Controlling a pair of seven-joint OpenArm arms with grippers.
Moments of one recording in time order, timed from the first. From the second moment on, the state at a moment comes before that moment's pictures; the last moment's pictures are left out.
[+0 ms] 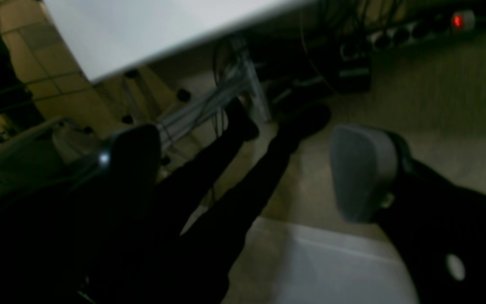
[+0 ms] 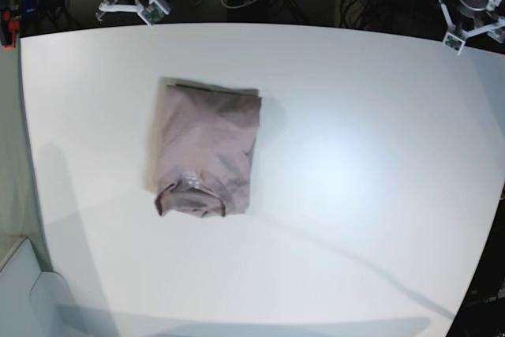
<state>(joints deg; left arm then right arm) 34.9 -8.6 -33.8 113.0 16.6 -40.0 54.1 -45.6 6.7 6.6 116.6 -1.4 39.7 -39.4</state>
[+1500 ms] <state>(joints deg) 9.6 -4.1 -25.0 7.7 19.4 -6.5 -11.2 -20.9 -1.1 -1.2 13.4 -1.1 -11.5 18.3</state>
